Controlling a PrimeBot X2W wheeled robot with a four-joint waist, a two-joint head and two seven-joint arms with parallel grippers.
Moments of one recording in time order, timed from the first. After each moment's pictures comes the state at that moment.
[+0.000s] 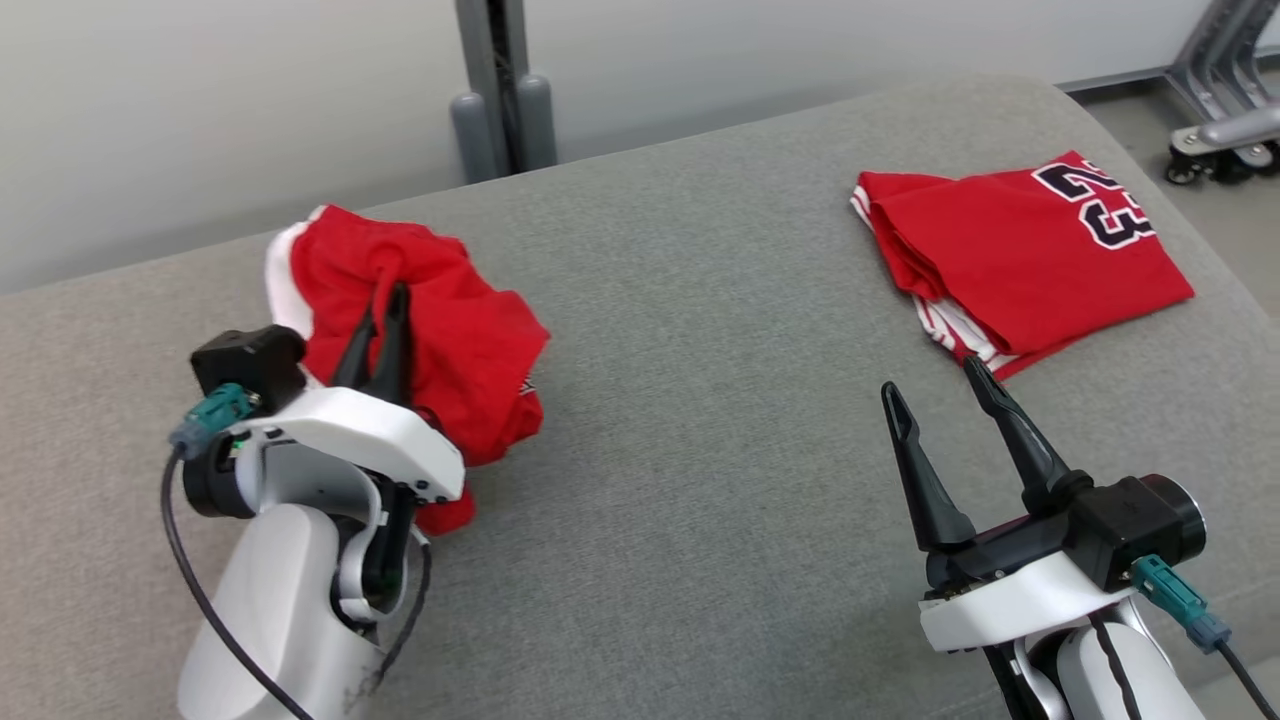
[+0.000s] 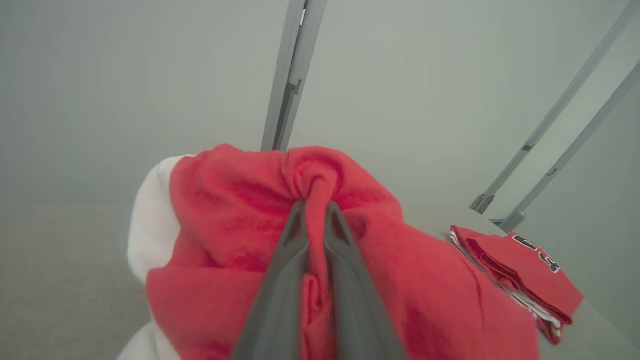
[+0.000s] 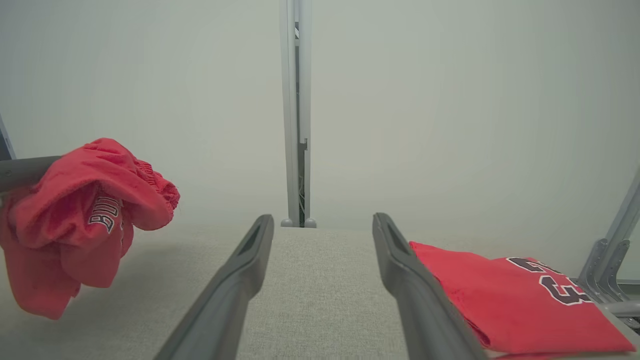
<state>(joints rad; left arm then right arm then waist) -0.41 0.06 -0.14 0.34 -0.46 0.06 0.00 -0.18 -0.07 0.21 0.12 0.13 0.13 -0.26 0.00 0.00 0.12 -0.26</state>
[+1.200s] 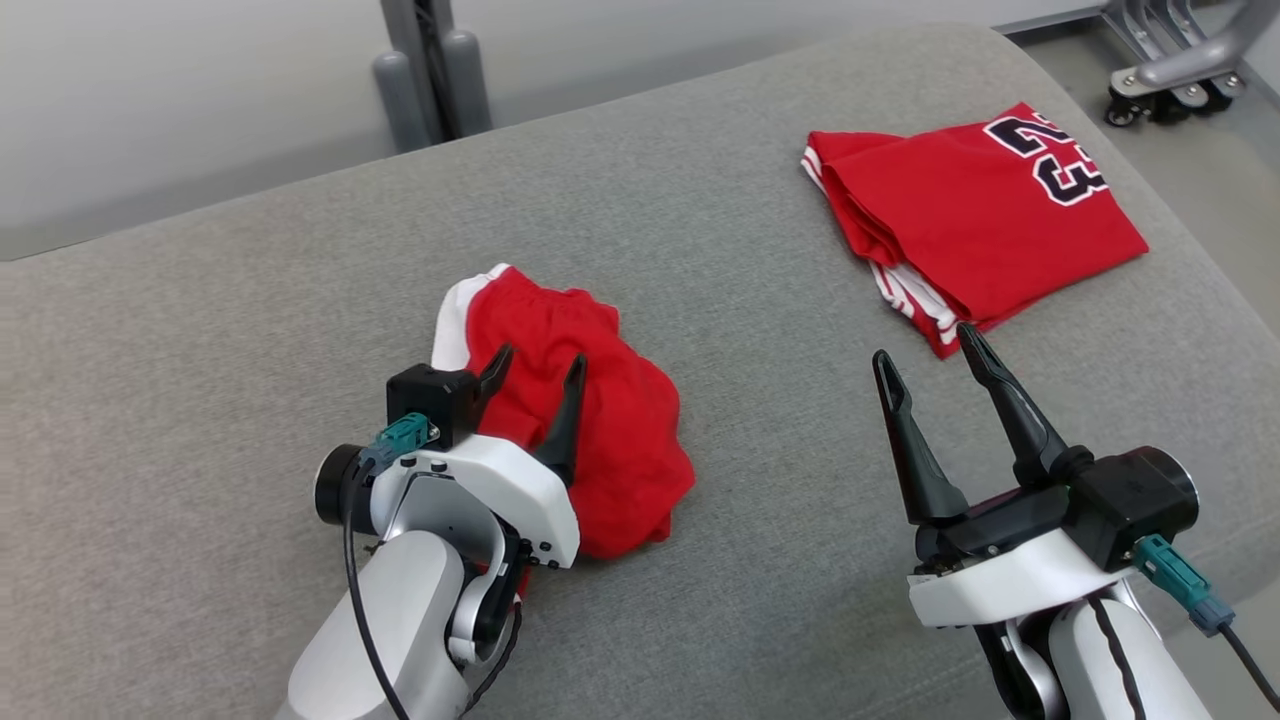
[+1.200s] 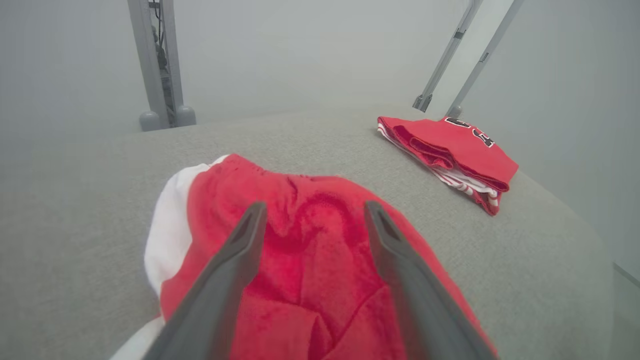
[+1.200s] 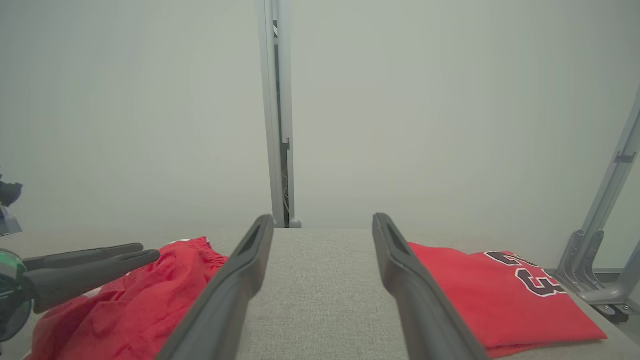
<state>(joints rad) -0.44 0.05 -0.45 0.44 -0.47 0.08 -0.02 -0.22 -0.05 0.21 0.10 0.14 0.13 -0.26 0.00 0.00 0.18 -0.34</state>
